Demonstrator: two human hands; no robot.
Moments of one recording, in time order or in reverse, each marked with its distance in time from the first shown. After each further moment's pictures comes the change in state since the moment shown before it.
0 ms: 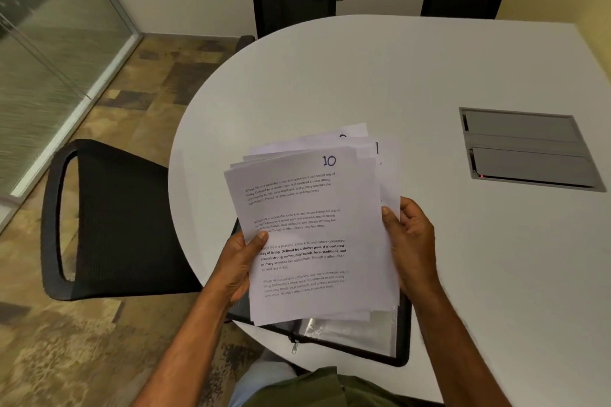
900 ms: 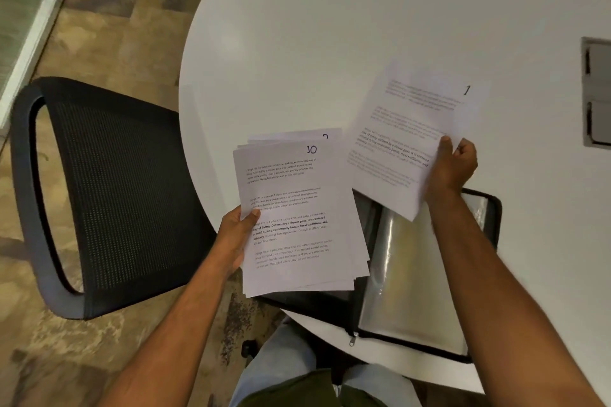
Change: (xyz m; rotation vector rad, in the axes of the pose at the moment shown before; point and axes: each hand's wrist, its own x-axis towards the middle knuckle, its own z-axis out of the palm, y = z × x) left_hand 0.149 -0.026 -0.183 0.153 0.310 -0.307; right_hand 0.208 0.157 0.137 -0.109 0.526 0.165
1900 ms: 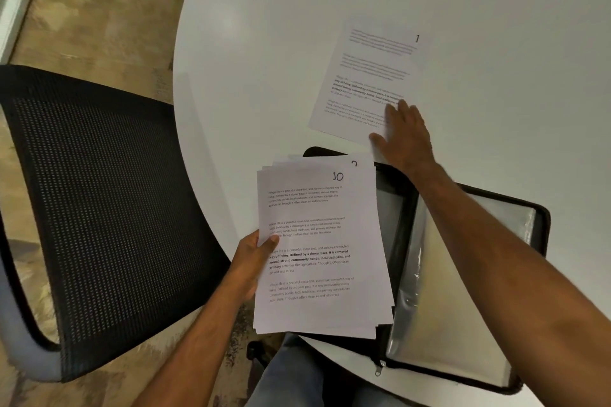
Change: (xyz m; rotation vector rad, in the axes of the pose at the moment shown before) left_hand 0.040 -0.038 -0.013 0.032 -0.074 -0.142; right_hand 0.019 0.052 0.128 -1.087 -0.695 -0.596
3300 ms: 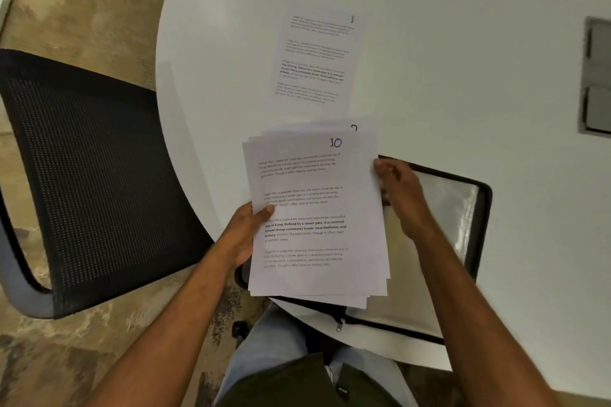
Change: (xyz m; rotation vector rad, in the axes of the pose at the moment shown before) left_hand -0.034 0.012 0.044 -0.124 -0.185 0.015; right_hand -0.177 0.003 -0.065 1.036 -0.062 0.450
